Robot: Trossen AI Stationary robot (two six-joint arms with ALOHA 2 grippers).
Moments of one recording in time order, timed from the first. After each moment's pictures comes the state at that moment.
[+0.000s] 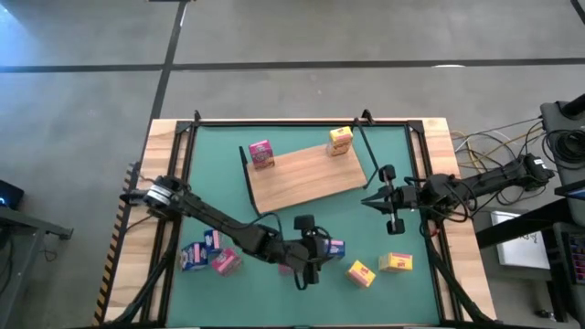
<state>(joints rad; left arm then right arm) -0.40 2.00 1.43 0.04 -0.50 -0.12 0.21 0.60 0.21 0.55 0.07 -0.19</state>
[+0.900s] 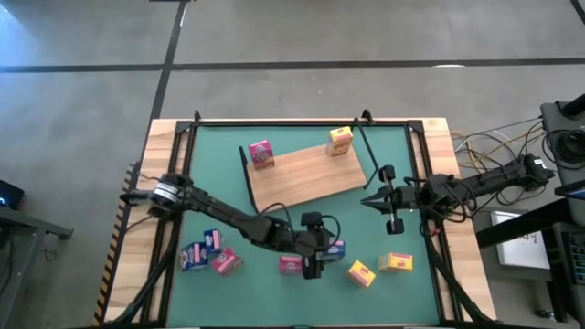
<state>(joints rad) -0.33 2.04 1.44 0.03 -0.27 -0.15 0.21 0.60 0.22 0.53 0.08 -0.19</state>
